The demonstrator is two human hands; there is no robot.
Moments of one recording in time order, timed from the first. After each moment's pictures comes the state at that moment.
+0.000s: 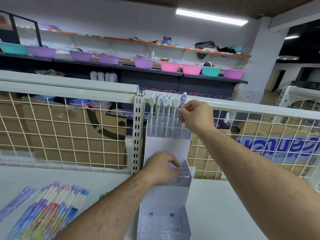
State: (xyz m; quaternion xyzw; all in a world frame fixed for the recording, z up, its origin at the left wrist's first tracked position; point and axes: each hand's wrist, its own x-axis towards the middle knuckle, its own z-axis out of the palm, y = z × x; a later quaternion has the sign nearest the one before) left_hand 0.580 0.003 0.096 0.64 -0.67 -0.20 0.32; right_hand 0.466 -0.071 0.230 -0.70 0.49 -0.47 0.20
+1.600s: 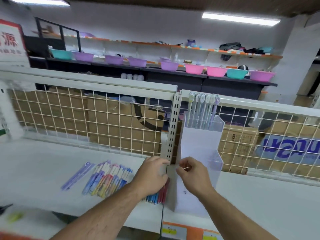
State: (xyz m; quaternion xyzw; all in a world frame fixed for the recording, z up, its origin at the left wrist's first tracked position) left_hand 0.670 0.153 0.054 0.68 -0.62 -0.11 0.37; right_hand 0.505 0.089 0.074 -0.75 0.47 -0.35 0.31
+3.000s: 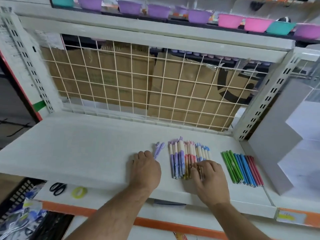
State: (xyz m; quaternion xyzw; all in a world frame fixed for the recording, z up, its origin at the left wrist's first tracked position) left_hand 0.973 0.250 -0.079 0.86 -0.47 0.04 0.17; right_hand 0.765 0.200 -0.069 -0.80 0.50 -0.33 0.10
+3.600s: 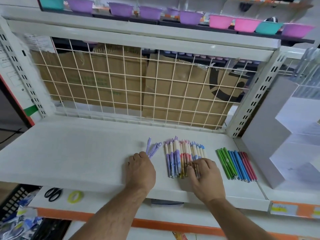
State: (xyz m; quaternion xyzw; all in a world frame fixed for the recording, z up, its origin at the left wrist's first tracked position) left_hand 0.973 0.250 -0.080 0.87 -0.47 0.02 0.15; right_hand 0.766 0.202 -0.065 -0.79 0.50 -0.32 0.11
